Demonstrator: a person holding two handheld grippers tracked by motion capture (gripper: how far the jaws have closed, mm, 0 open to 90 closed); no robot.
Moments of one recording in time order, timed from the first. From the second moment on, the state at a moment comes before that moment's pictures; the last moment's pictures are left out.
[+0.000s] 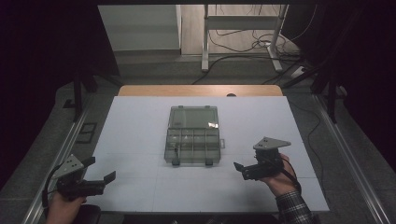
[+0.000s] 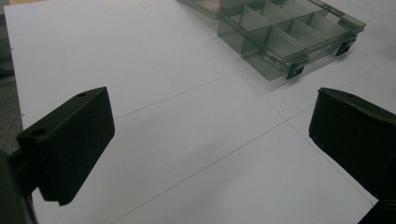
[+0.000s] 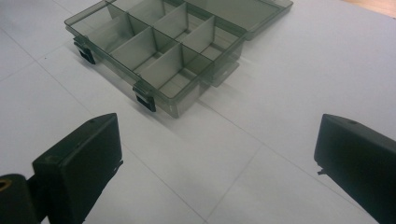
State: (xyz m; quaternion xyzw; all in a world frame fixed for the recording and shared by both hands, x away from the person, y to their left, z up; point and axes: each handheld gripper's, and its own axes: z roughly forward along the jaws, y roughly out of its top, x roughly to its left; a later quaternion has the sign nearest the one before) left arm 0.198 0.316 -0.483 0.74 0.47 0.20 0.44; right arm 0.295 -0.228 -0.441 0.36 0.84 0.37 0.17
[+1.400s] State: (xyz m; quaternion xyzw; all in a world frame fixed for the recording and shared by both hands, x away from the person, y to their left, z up) left arm 0.198 0.318 -0.483 0.73 0.48 0.20 0.44; right arm 0.245 -0.307 -0.458 0.45 0.78 0.39 0.21
